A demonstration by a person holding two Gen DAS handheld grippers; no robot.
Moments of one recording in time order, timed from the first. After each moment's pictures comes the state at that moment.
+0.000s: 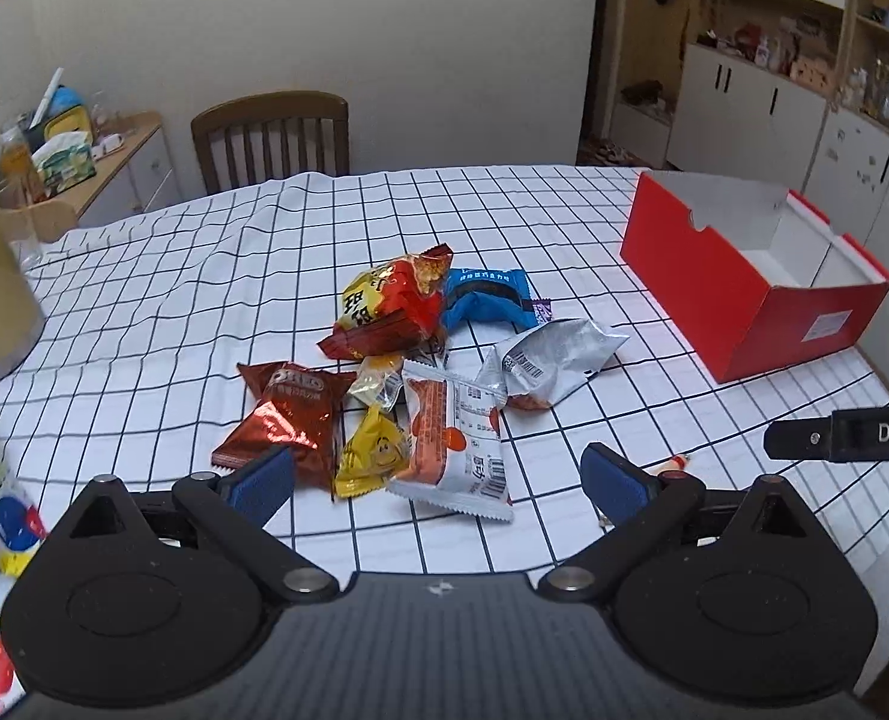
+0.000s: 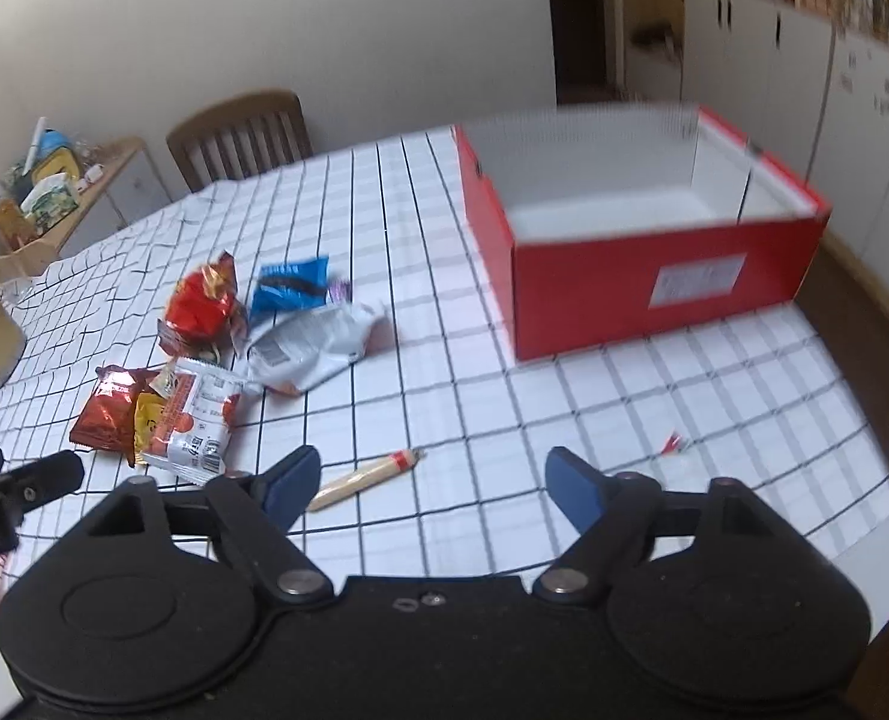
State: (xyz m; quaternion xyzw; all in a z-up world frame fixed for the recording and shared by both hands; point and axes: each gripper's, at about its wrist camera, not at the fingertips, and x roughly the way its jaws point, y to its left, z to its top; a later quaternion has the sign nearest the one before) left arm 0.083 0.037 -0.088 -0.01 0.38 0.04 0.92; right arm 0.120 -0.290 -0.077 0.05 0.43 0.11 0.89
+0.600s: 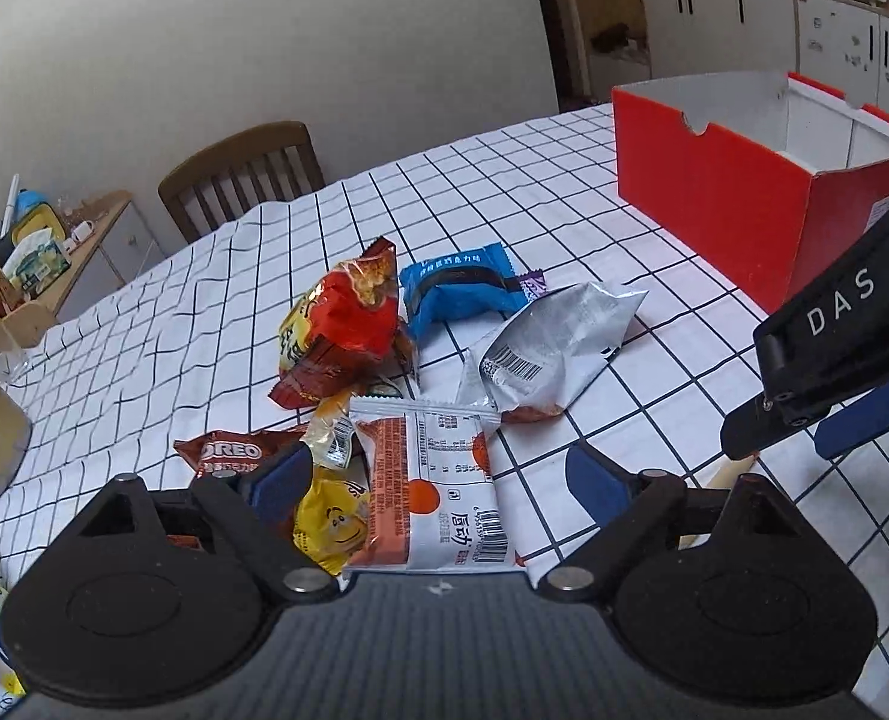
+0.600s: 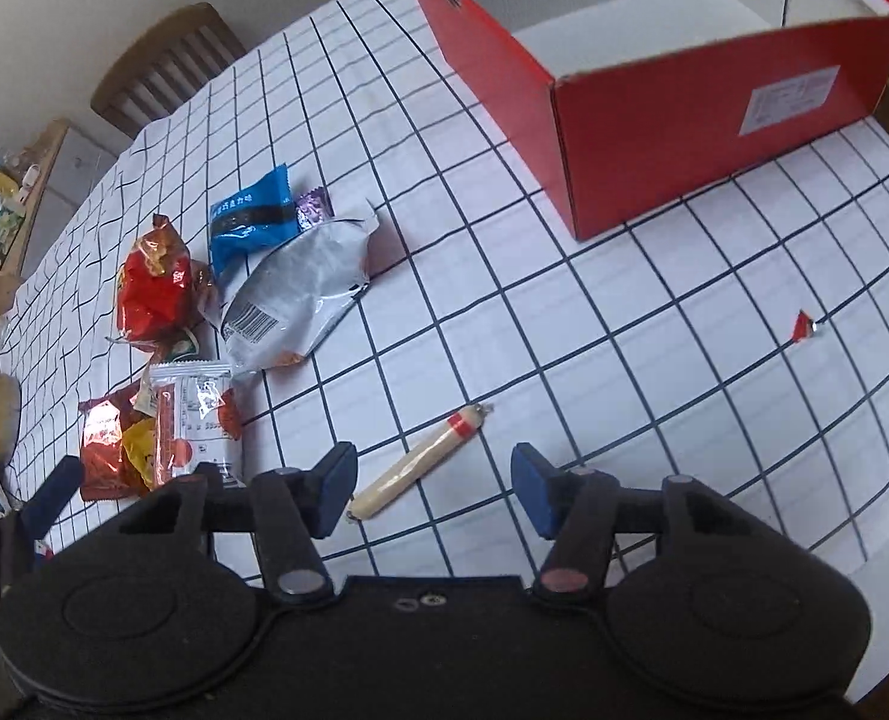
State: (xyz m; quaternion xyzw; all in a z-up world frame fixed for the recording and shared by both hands) left arm 0.142 -0.006 -0.142 0.11 0.38 0.04 0.92; right arm 0.199 -0.264 -0.128 0.16 0.58 0.08 0.79
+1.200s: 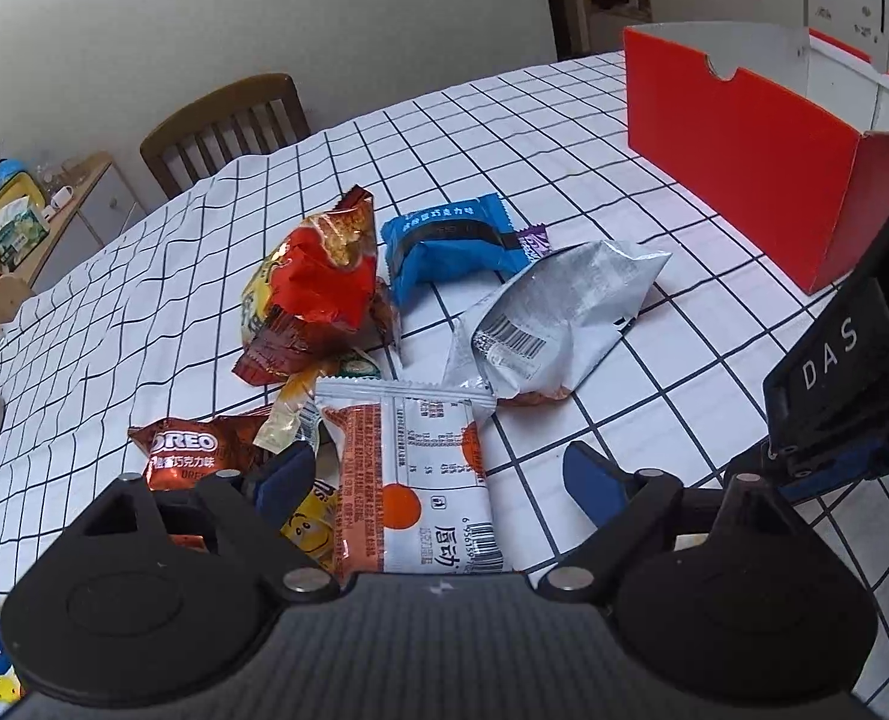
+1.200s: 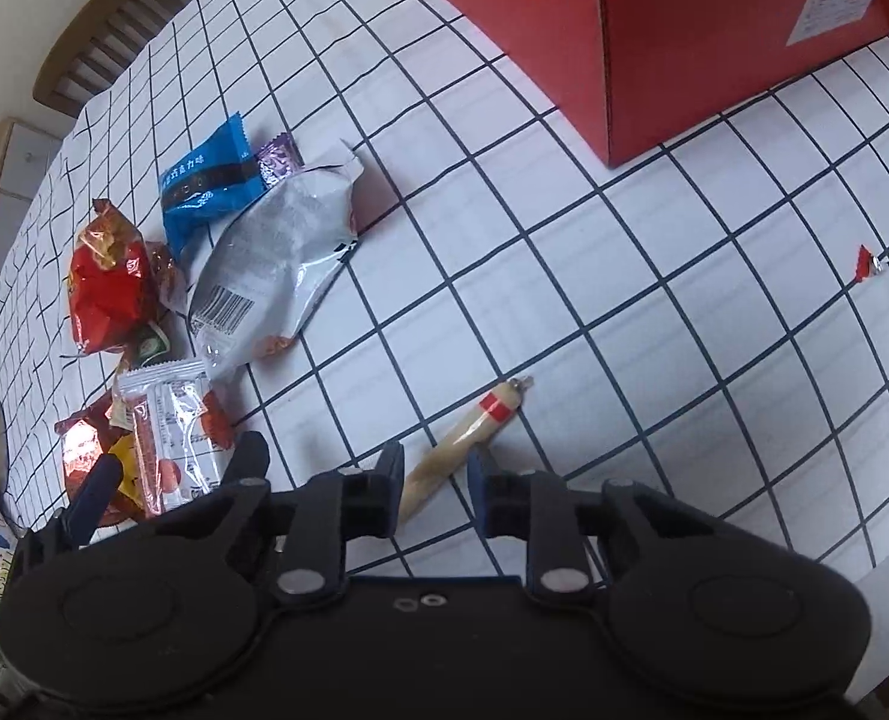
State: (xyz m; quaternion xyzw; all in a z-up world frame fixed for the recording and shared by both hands) left arm 0.172 -0.006 -0.165 0.12 0.43 0.04 0.90; right arm 0.223 -0.241 -0.156 0.19 0.64 0.05 0.74
